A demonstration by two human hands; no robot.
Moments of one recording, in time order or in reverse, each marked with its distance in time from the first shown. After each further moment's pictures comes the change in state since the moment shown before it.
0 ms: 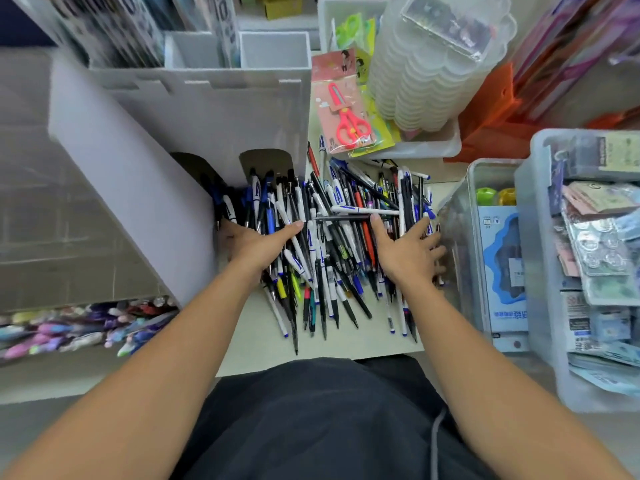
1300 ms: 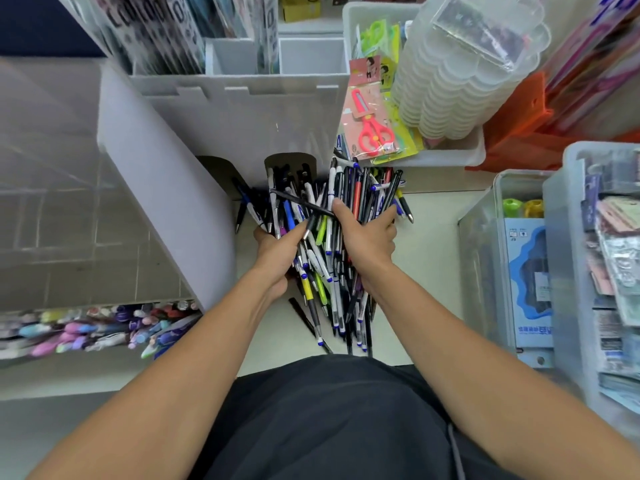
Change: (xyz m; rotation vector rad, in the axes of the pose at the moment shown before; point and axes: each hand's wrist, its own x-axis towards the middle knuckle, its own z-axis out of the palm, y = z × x) left_hand 0.011 -0.008 0.007 -0.569 -0.172 0.001; right_hand -0.038 -0.081 0.034 0.502 -0.165 -0.031
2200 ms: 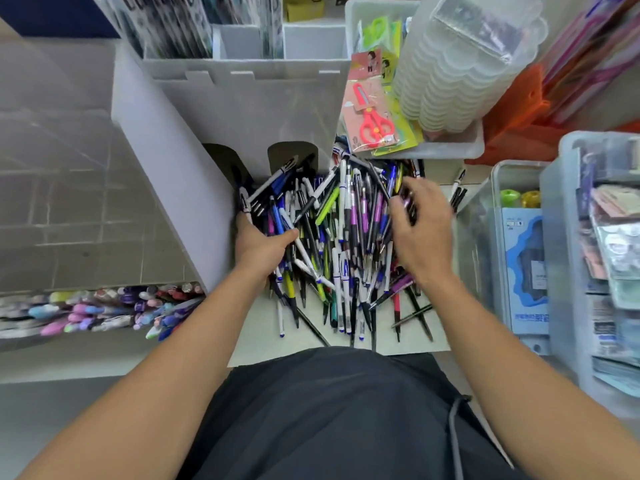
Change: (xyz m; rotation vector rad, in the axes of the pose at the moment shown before) left_hand -0.007 -0.005 -0.030 0.369 0.206 0.267; right_hand 0.018 0.035 -0.076 -0.326 0.309 -0.717
